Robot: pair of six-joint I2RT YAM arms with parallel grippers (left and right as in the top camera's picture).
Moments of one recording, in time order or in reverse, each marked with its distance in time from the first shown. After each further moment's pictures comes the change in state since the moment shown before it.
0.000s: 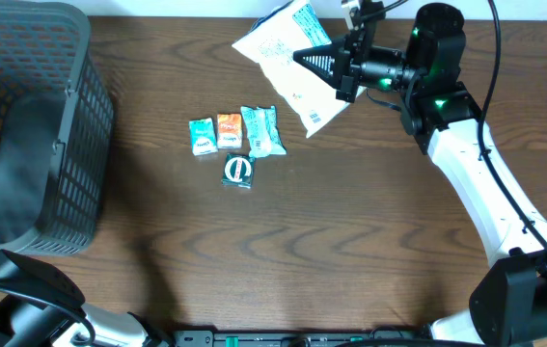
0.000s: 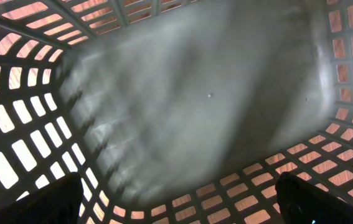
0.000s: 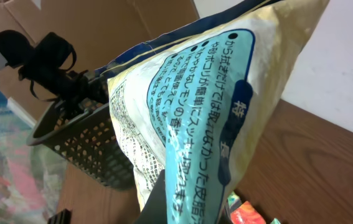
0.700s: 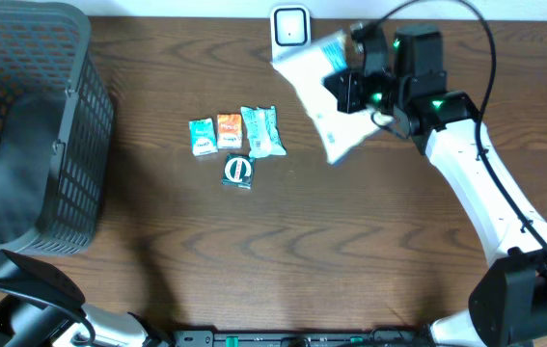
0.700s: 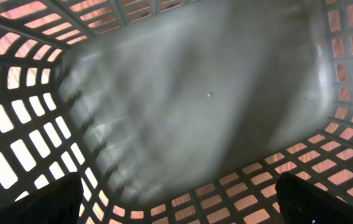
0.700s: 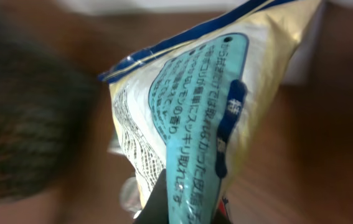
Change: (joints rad) left arm 0.000 0.000 0.000 0.000 0.000 0.000; right arm 0.010 0.005 -0.002 -0.568 0.674 -0.016
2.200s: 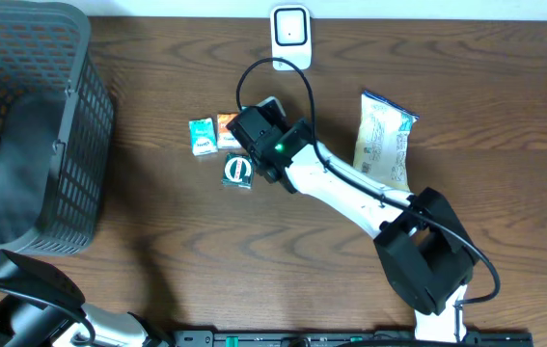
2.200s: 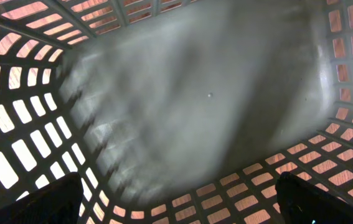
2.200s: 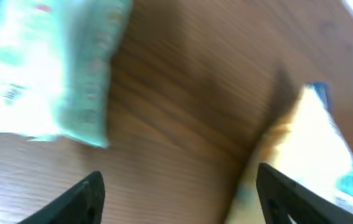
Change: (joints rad) left arm 0.000 0.000 0.000 0.000 0.000 0.000; right arm 0.520 0.340 0.124 -0.252 0.998 -0.074
